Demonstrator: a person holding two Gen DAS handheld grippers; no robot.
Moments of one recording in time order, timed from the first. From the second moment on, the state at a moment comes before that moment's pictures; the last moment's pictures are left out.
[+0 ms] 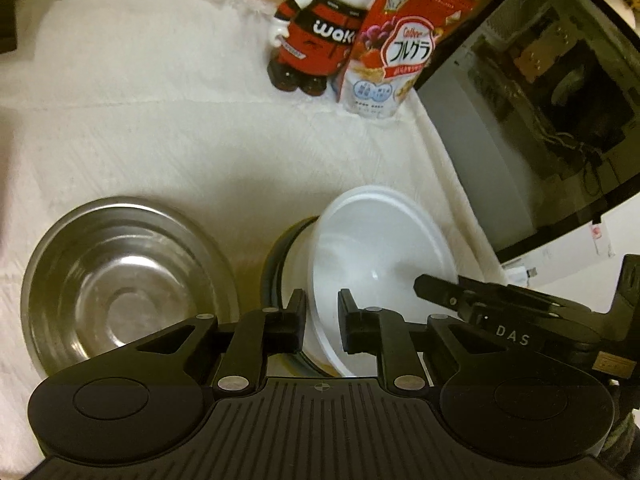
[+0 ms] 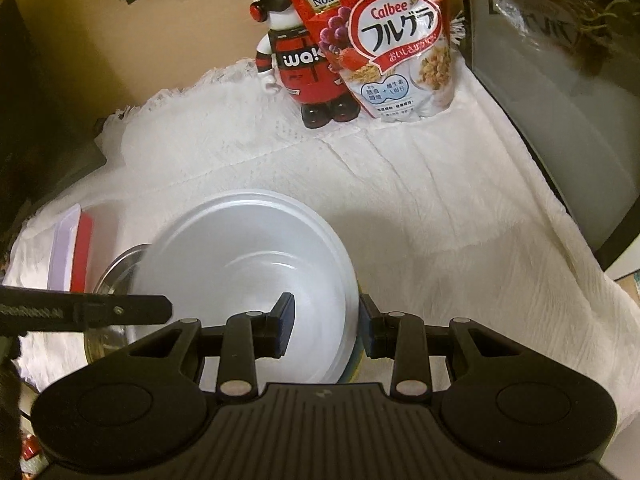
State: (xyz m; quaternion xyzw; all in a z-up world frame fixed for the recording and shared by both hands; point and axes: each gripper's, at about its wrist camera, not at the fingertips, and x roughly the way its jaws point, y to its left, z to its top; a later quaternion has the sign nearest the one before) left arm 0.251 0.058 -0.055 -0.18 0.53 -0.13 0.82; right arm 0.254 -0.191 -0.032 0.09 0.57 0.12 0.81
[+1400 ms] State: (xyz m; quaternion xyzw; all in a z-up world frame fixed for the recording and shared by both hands) left arm 0.213 0.238 -0.100 -0.15 0.49 -0.04 0.86; right arm 0.202 0.014 -0.044 0.05 0.63 0.11 0.77
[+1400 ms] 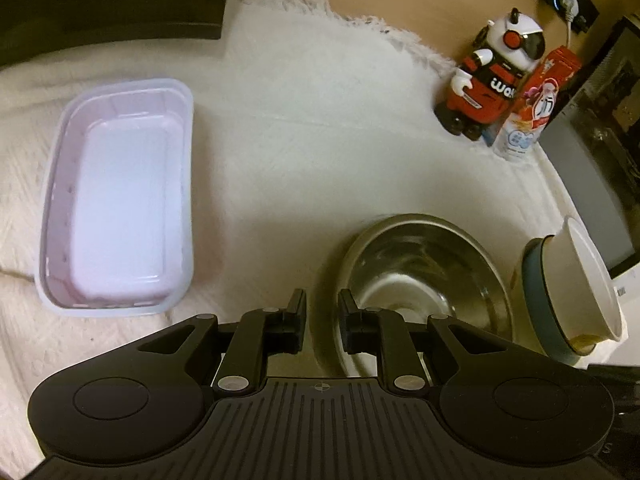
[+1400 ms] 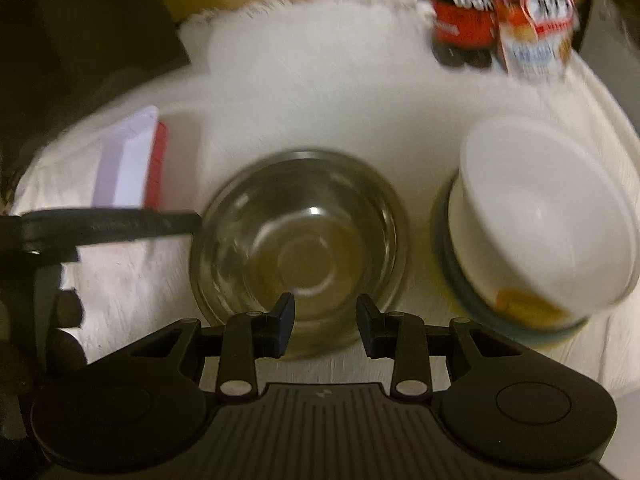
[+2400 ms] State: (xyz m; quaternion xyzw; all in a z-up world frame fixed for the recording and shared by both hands) left arm 0.250 0.238 -0.142 -0.20 0.54 -0.07 0.82; right arm 0.198 0.019 -0.082 0.07 0.62 0.05 0.78
